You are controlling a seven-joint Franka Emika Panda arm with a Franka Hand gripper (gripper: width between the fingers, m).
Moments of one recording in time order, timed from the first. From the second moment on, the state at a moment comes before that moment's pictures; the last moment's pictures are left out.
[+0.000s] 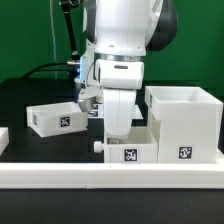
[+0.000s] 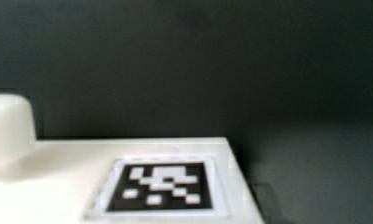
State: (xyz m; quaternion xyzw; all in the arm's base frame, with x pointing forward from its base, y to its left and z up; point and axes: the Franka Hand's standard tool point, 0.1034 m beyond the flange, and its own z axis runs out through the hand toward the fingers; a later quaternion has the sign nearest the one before) arm 0.532 -0.006 0.007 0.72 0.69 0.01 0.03
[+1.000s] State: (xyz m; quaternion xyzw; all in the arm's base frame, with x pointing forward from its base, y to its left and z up) arm 0.531 -0.003 0.006 0.73 0.68 0.00 0.03
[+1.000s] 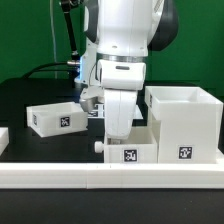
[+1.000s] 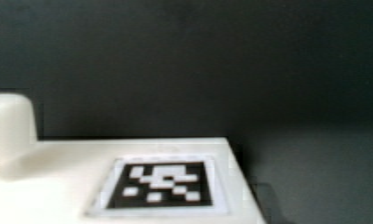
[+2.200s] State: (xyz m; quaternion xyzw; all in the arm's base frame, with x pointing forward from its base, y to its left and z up) arm 0.530 -0.009 0.006 0.70 0.71 -0.01 0.04
